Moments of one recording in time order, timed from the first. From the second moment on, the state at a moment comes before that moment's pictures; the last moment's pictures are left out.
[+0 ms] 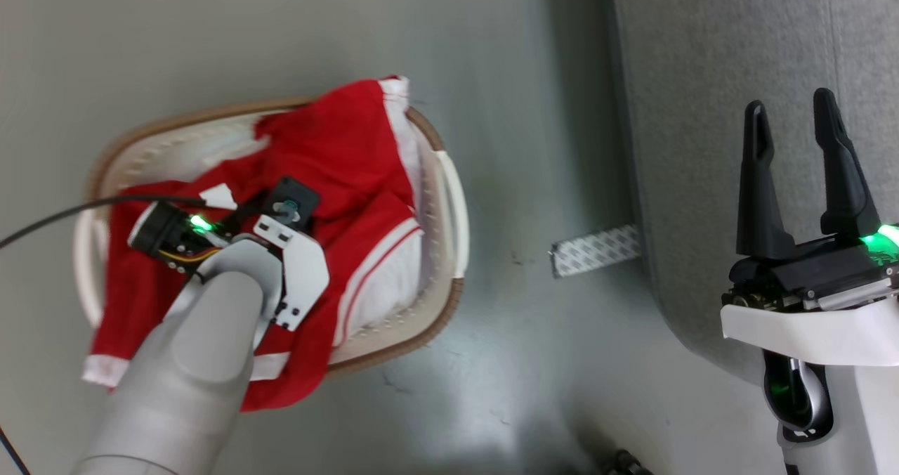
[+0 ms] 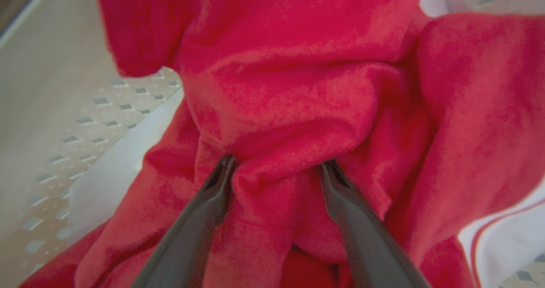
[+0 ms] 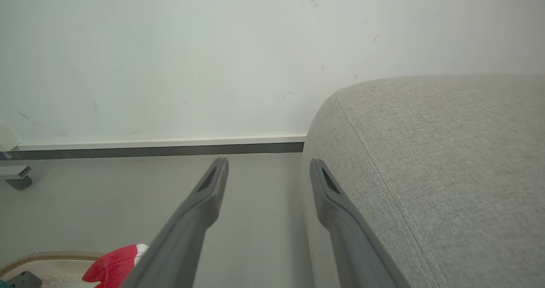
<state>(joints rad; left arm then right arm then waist) -0.88 0.18 -0.43 0.98 0.17 -0.01 0.07 -0.41 -0.05 0.10 -0.06 0.34 0.13 -0.26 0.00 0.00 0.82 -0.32</state>
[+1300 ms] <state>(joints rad) -0.50 0.05 -0.45 0.71 -0.13 0.04 -0.26 -0.06 -0.05 0.03 0.11 0.24 0.13 -0.26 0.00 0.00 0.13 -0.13</state>
